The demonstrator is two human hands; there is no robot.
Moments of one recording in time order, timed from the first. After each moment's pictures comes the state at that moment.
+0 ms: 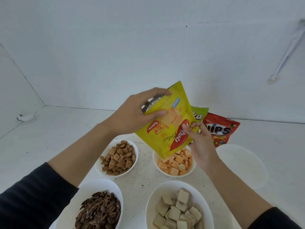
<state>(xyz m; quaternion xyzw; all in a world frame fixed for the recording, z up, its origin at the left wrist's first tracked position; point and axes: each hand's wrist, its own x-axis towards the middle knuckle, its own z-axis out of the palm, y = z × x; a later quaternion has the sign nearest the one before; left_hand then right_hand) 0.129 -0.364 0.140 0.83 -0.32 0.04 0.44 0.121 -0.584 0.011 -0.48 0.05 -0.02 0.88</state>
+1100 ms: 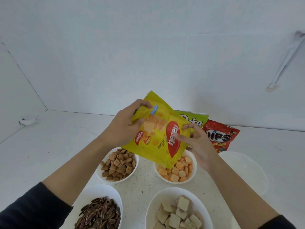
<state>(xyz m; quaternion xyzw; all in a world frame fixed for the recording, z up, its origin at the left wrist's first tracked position) 0.127 -0.337 0.114 0.87 -0.22 0.07 0.44 0.127 -0.588 0.027 -0.65 0.05 0.03 0.76</state>
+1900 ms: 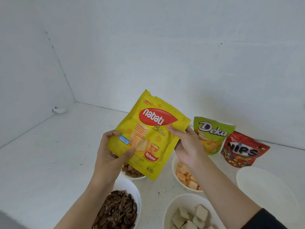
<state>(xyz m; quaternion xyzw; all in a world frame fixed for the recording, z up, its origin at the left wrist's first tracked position) 0.037 -0.274 0.042 0.64 0.06 0.17 0.75 0.133 -0.478 0.060 -0.44 0.05 0.13 0.89</state>
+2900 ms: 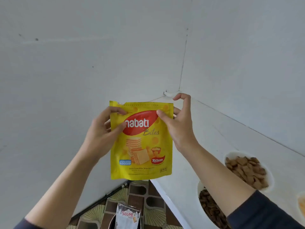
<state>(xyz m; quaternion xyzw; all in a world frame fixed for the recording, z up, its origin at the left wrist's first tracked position) -0.194 -0.016 0.108 0.71 0.24 0.35 0.56 -0.025 -0.144 0.110 -0.59 -0.32 0.17 0.72</state>
